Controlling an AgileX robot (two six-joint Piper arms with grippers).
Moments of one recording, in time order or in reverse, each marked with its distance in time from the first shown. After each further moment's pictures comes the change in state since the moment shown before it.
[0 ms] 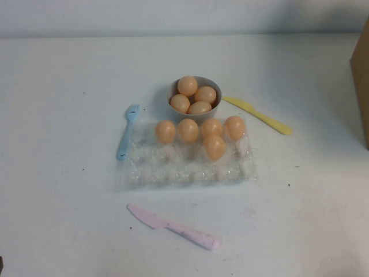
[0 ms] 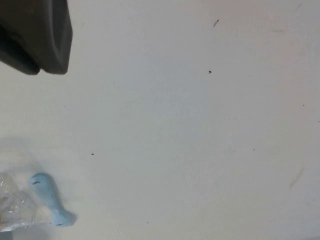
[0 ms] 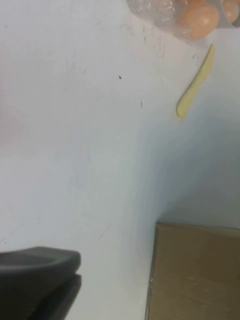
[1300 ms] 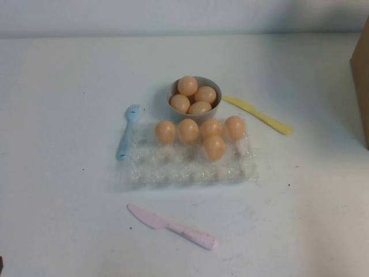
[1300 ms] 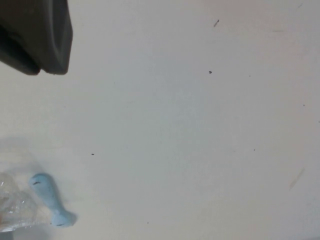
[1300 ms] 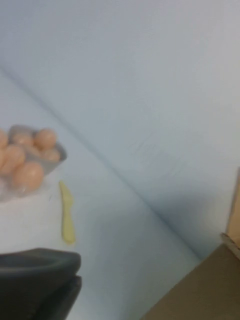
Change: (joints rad) right arm 0.000 0.000 0.001 0.776 -0.234 0.000; left arm 0.000 0.000 0.000 0.000 0.000 0.000
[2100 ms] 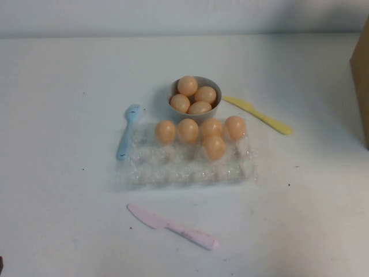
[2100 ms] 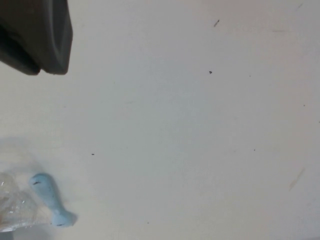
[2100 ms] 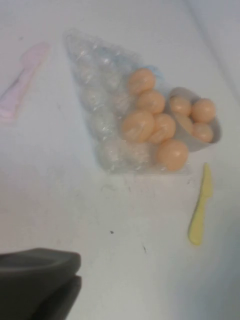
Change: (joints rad) right arm 0.000 0.446 -0.282 -0.044 0.351 -0.184; left arm 0.000 0.000 0.000 0.000 0.000 0.000
